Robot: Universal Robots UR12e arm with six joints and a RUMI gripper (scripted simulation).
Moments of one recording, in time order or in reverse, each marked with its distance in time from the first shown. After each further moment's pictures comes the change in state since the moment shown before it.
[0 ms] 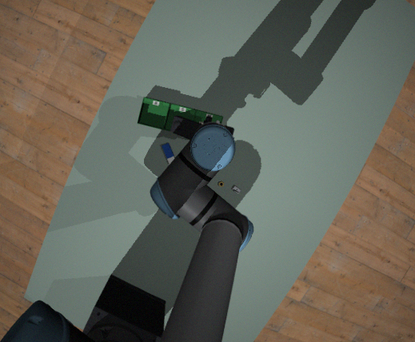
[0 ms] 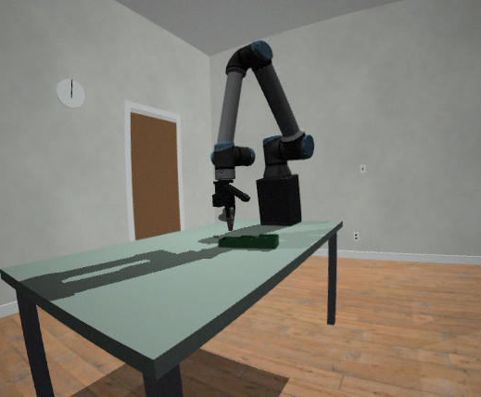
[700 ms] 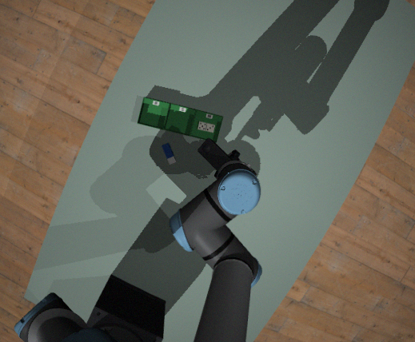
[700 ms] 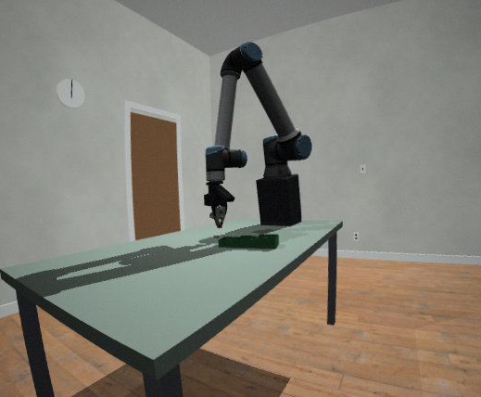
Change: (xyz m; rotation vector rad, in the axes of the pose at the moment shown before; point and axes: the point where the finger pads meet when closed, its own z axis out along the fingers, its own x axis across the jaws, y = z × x) arm -0.069 0.081 0.000 -0.002 0.001 0.418
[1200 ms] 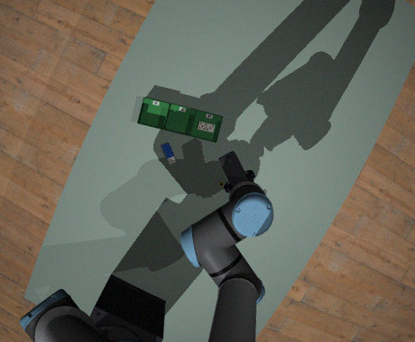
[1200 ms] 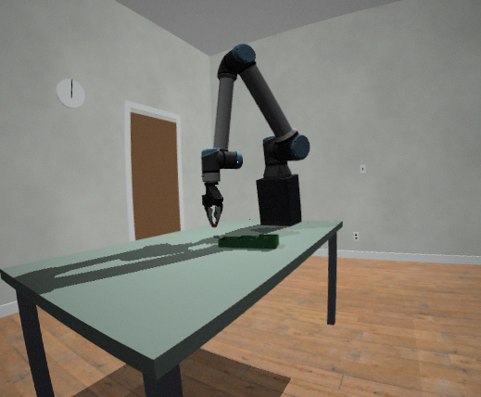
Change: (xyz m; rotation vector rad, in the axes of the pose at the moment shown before) arm -0.017 0.057 0.003 0.001 -0.003 0.357
